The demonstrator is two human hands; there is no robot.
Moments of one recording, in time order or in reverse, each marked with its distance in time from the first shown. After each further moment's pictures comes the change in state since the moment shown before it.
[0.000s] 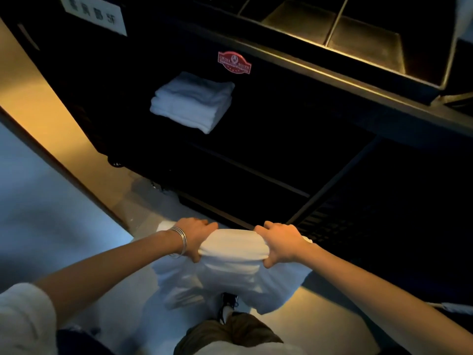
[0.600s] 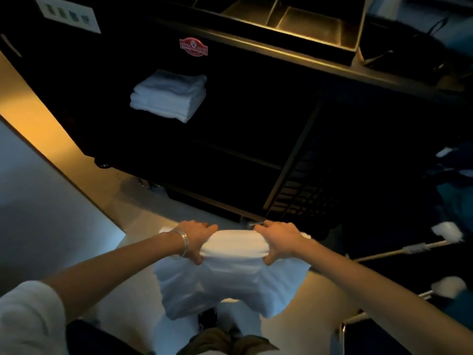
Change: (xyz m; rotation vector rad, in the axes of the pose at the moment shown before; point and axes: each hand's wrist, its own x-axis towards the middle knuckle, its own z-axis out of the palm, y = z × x) left_hand -0.057 0.111 0.027 0.066 0.017 0.045; right_hand -0.118 -0.014 0.064 0.091 -0.013 0.085
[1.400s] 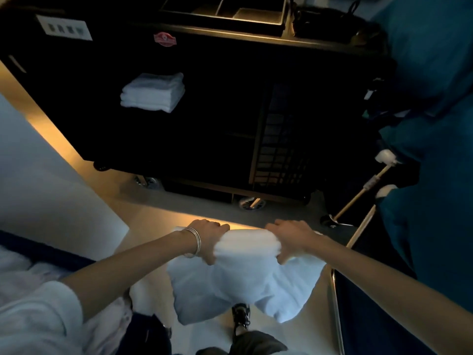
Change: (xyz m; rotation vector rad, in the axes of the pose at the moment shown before) left_hand -0.122 0.166 0.060 0.076 0.056 0.090; right_hand -0.207 -0.056 0.114 0.088 0.066 0.134
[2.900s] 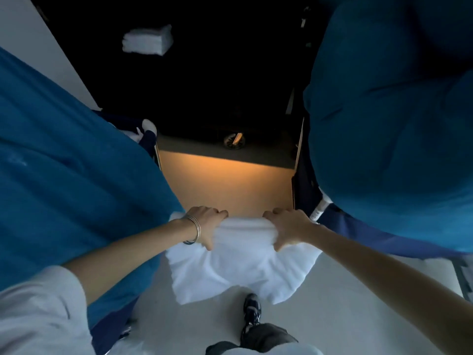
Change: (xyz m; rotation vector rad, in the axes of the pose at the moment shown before) left_hand -0.334 0.368 0.182 0.010 0.008 -0.008; right_hand -0.448 -0.140 0.258 0.011 -0.010 0.034
